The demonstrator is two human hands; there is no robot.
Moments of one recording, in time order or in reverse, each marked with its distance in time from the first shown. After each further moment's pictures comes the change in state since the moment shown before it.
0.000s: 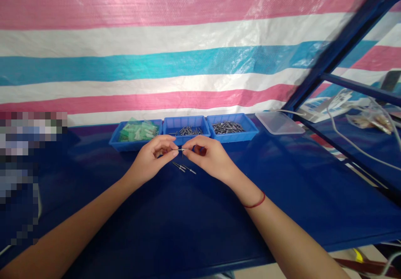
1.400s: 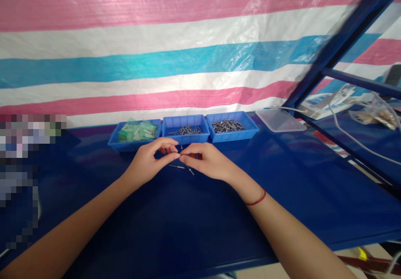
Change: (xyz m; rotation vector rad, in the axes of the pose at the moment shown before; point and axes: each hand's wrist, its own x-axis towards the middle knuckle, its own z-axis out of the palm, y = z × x) left_hand 0.000 0.013 -0.005 0.282 -0.048 0.147; right_hand 0.000 0.002 -0.003 0.061 -0.318 0.083
